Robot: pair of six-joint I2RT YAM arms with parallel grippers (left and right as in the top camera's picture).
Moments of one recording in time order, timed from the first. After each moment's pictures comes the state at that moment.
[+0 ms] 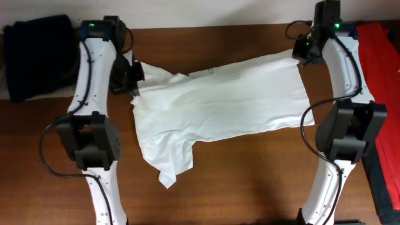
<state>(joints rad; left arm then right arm) -0.05 2.31 2.30 -1.64 0.16 -0.27 -0.14 2.28 2.14 -0.99 0.01 0.21</state>
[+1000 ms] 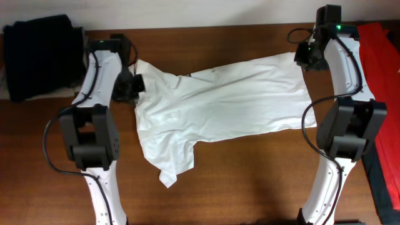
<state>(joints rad) -0.04 2.31 2.02 -1.33 0.06 -0.25 -0.15 2.32 2.14 -1.05 0.00 0.19</state>
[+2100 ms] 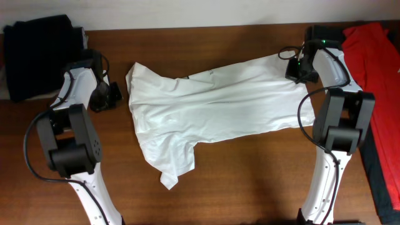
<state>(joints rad) 0.15 2.25 1.73 -0.97 0.01 -0.22 -0.15 2.43 2.02 -0.91 -0.02 0.18</state>
